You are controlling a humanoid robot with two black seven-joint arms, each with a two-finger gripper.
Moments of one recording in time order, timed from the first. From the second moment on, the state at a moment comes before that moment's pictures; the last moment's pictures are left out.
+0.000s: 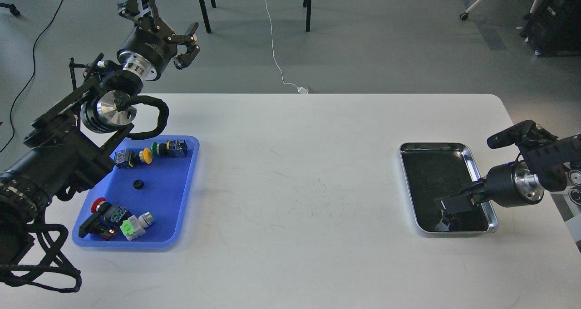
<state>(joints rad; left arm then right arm) -0.90 0.31 -0.76 -0.76 -0.06 -0.20 -0.25 1.02 -0.90 -0.10 1.24 -1.65 0.49 0.35</state>
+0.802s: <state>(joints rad) -0.87 0.31 -0.76 -0.76 -0.06 -0.20 -0.25 0.97 -0.77 -0.11 1.12 -1.68 0.49 0.34</state>
